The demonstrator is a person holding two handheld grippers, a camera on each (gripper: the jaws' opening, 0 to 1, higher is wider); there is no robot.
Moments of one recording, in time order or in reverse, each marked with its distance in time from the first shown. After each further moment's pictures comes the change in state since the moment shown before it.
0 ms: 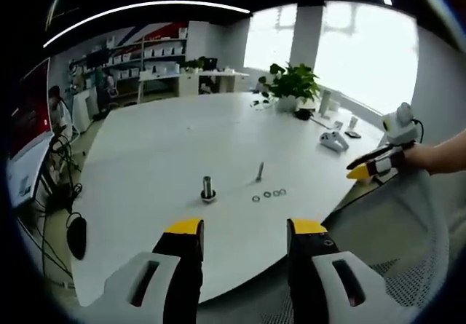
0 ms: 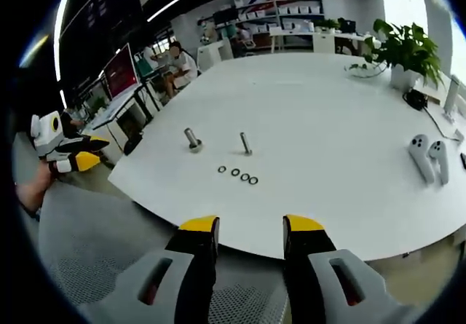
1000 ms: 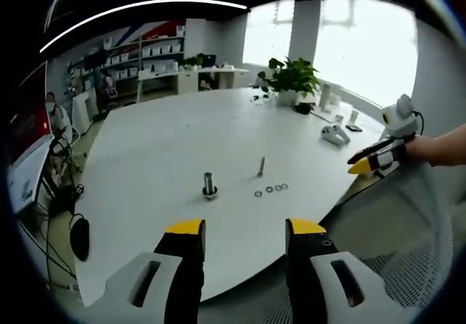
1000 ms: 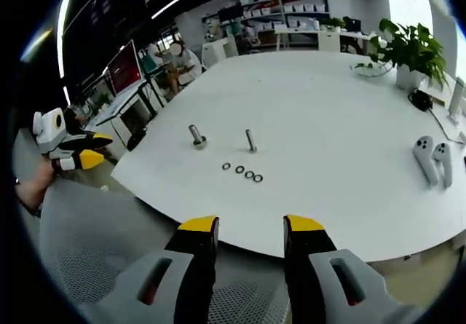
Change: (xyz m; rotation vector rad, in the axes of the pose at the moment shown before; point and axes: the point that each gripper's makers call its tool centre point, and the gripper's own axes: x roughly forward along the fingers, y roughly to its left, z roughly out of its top) left arm 0.001 0.002 -0.005 0.024 0.025 0.011; right arm 0.003 0.006 -0.003 -0.023 0.030 0.024
